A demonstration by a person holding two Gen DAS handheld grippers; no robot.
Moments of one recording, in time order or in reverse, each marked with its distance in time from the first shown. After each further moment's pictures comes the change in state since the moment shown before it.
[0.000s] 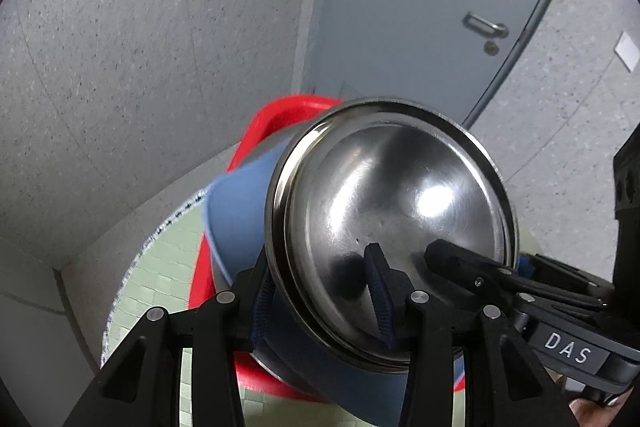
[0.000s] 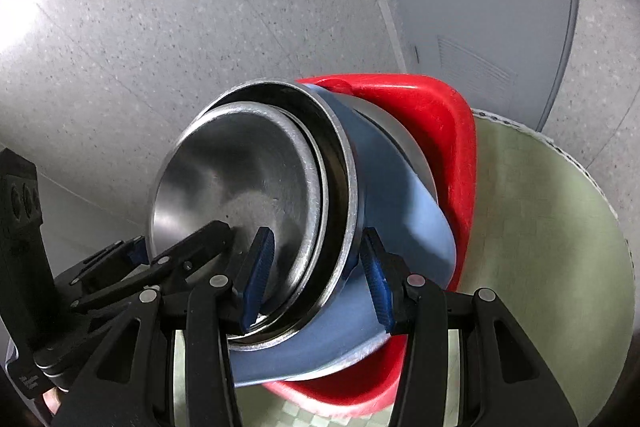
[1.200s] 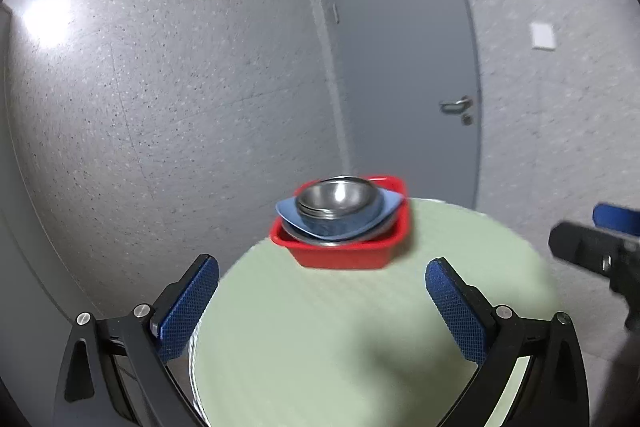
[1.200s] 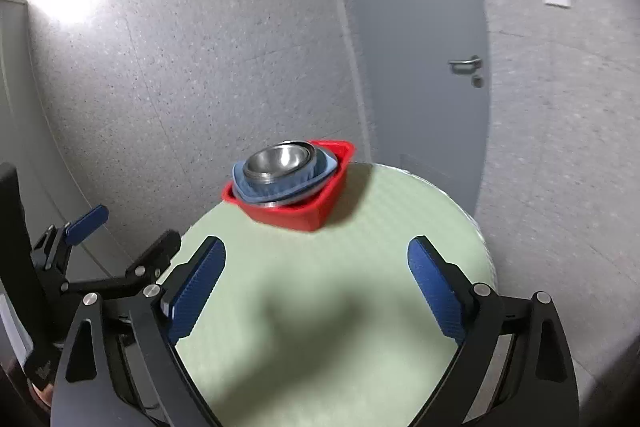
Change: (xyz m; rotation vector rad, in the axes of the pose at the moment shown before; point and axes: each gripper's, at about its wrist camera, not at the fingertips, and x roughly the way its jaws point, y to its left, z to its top) left arm -0.214 -0.173 -0.296 0.180 -0.600 0.294; right arm -0.278 -0.009 -0.261 -0.183 -0.491 -0.110
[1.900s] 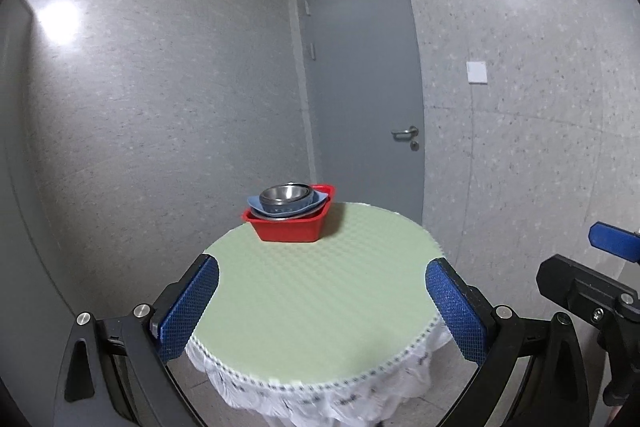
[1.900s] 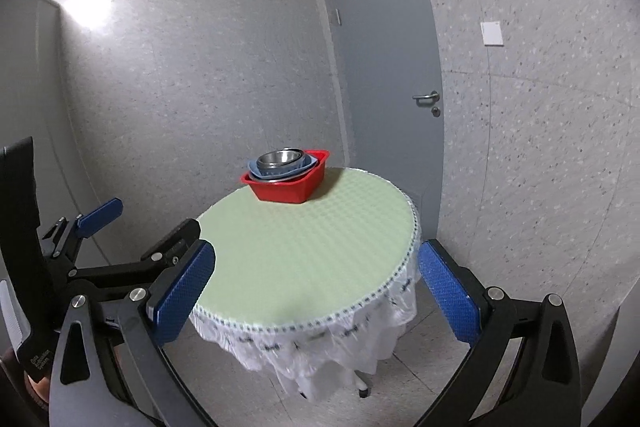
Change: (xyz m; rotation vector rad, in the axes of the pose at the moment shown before) left arm -0.317 -0.038 -0.094 -0.050 -0.095 -0.056; right arm -0.224 -0.011 -0.098 -0.055 -0.133 -0.028
